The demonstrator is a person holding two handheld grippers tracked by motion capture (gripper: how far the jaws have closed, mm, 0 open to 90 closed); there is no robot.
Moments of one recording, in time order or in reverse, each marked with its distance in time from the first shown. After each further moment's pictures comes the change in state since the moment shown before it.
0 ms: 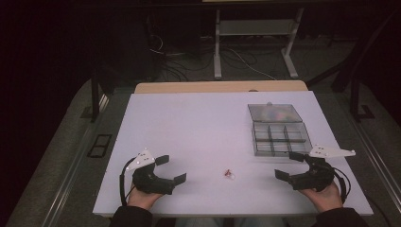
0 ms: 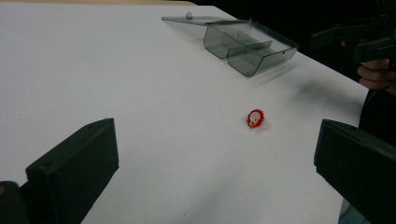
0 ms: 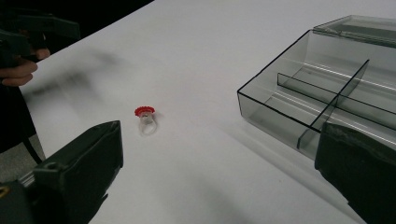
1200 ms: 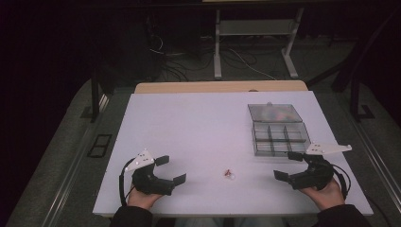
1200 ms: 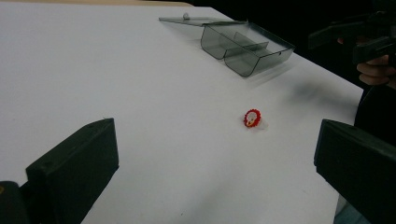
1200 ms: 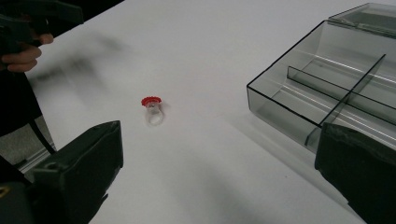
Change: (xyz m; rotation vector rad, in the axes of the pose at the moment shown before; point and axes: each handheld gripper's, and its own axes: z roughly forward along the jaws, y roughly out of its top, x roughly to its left) left arm 0.000 -0.001 -0.001 -0.008 -0.013 -0.006; right arm 0.004 0.012 0.001 0.090 0.018 -0.024
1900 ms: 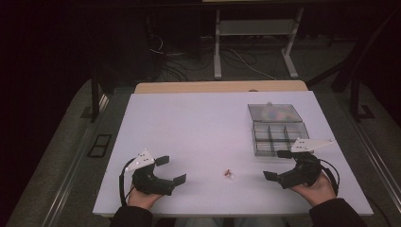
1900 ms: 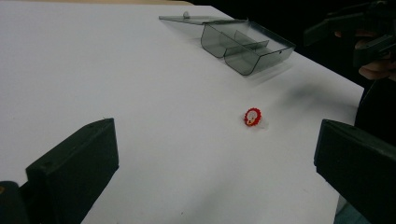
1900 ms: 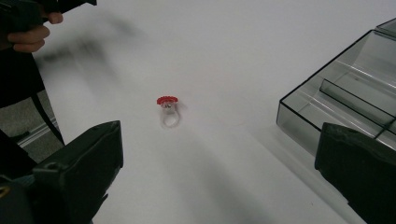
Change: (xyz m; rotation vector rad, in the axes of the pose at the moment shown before) left arm 0.000 0.000 0.001 0.002 -0.001 0.000; right arm 0.017 0.020 0.020 0.079 0.028 -0.078
